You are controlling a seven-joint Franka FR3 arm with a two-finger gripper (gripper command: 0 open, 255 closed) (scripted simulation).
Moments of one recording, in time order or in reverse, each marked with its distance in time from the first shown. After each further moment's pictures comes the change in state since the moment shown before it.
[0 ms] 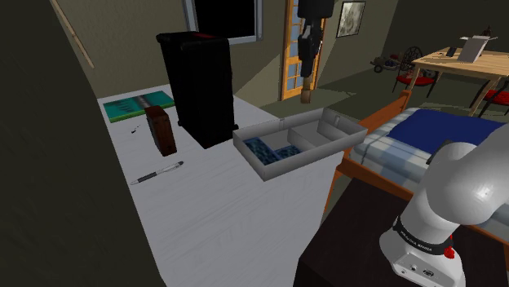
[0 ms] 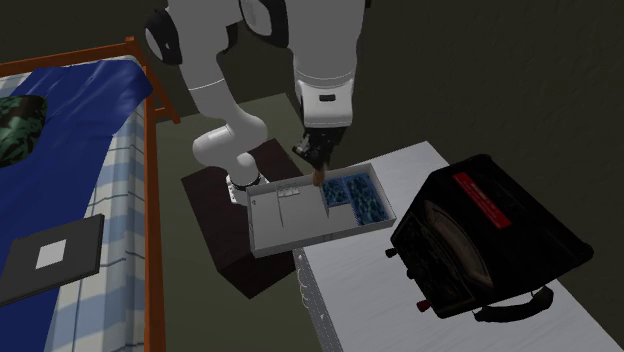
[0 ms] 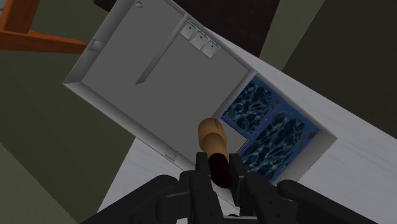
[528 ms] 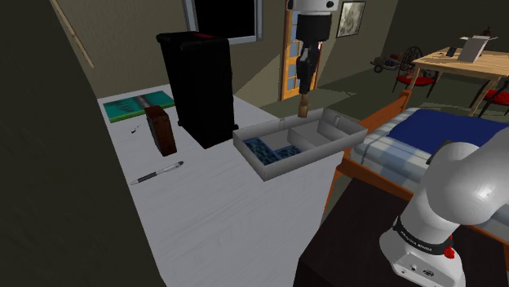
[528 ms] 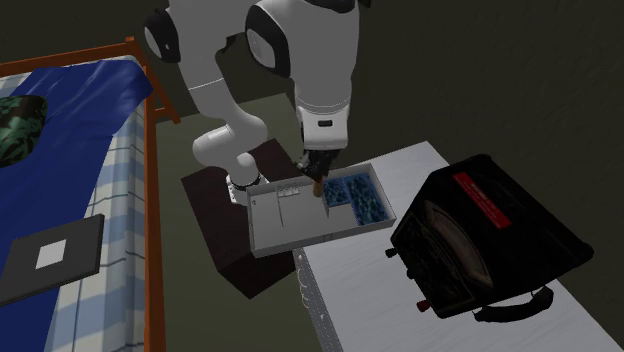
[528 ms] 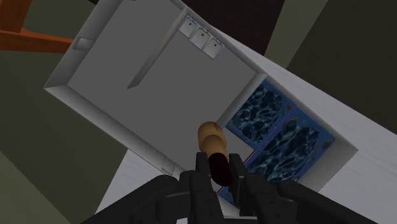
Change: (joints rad) arm 0.004 -0.051 0.000 -0.161 0.007 0.110 -0.008
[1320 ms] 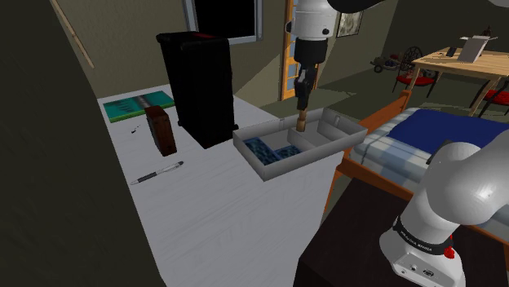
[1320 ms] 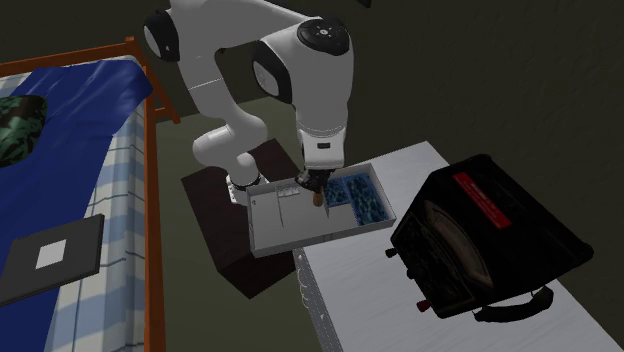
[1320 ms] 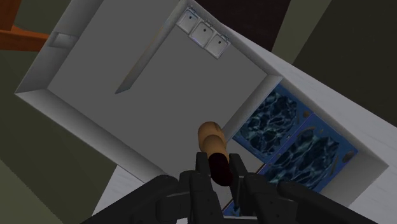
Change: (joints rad) arm 0.004 -0.037 0.003 -0.152 0.007 0.118 -0.006
